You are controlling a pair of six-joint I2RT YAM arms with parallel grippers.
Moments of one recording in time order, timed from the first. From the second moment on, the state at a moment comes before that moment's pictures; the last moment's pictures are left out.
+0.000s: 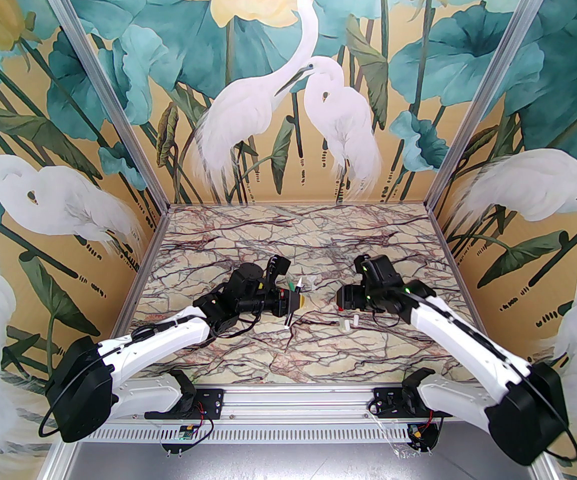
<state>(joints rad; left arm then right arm) -0.77 1.24 0.73 -0.03 0.41 -0.63 0.47 1.09 0.79 -0.67 -0.16 0.48</state>
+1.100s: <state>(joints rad) -0.77 1.60 1.10 -0.51 -0.10 -0.63 0.47 0.50 0.61 -0.60 -0.13 0.49</state>
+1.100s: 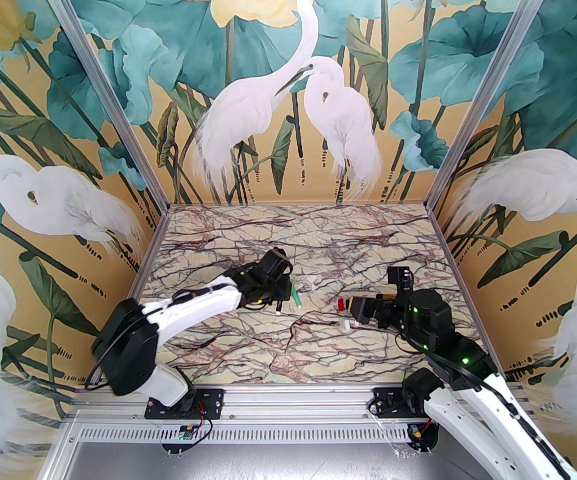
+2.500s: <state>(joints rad) -0.69 1.99 1.32 -0.55 -0.21 -0.53 0.47 0.56 0.60 -0.60 -0.13 0.50</state>
